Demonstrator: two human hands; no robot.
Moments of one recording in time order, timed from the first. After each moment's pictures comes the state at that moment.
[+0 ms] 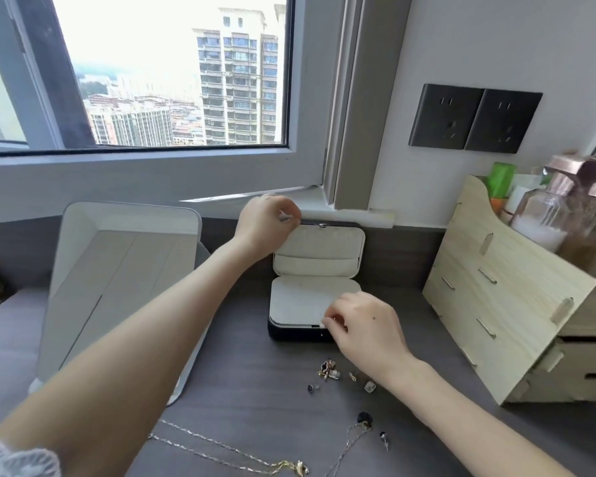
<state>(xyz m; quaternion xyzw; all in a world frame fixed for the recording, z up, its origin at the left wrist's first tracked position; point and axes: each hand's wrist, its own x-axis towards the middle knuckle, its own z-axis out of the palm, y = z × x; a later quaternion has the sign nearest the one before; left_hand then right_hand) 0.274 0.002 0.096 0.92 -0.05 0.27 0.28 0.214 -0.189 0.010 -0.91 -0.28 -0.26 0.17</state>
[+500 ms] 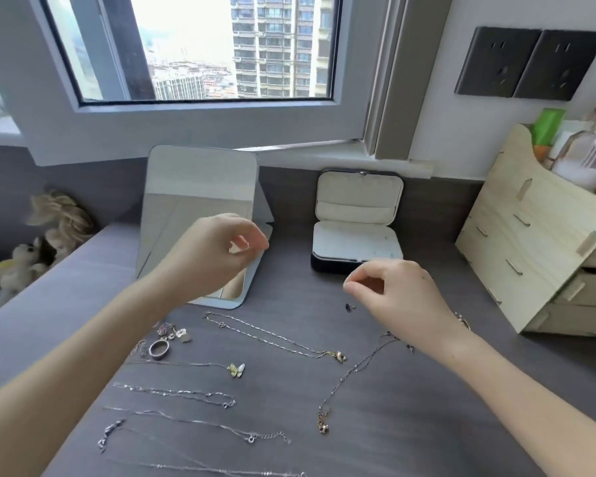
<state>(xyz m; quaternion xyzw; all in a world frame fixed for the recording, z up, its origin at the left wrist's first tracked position) 0.069 0.059 0.075 0.94 -0.04 0.18 0.29 0.110 -0.185 0.051 -0.91 -0.26 -0.08 0.30</state>
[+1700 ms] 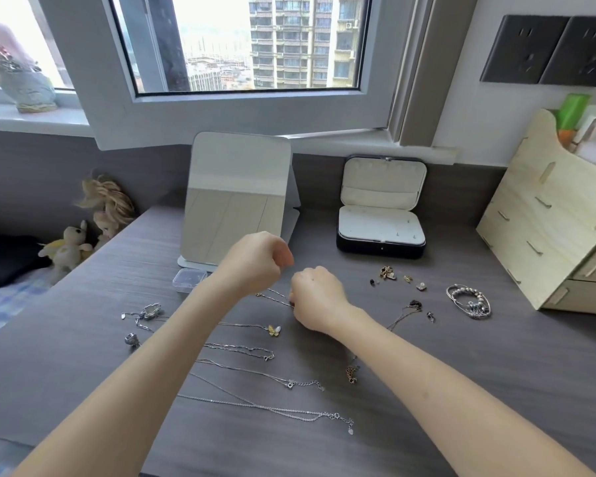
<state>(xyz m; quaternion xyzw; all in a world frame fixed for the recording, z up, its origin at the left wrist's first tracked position) 0.053 0.051 0.038 0.97 0.05 0.08 0.23 0.085 -0.068 -0.004 -0.94 -0.33 0.00 0.07</state>
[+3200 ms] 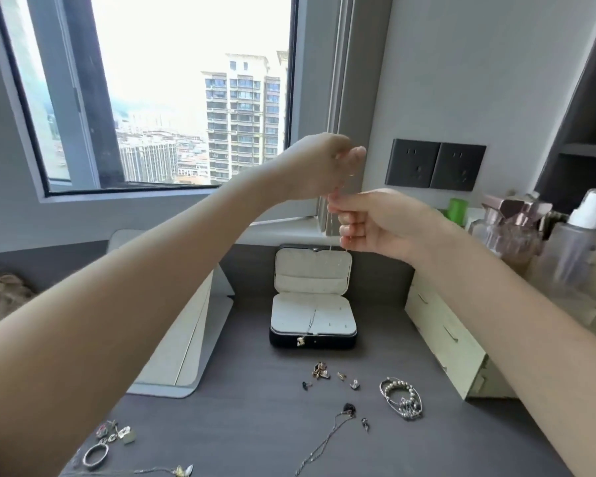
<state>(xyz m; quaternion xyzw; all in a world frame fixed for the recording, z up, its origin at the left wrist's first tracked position) 0.152 -0.065 0.254 0.93 -0.19 0.21 0.25 0.168 -0.192 0.211 -0.70 -0.16 0.14 0.68</state>
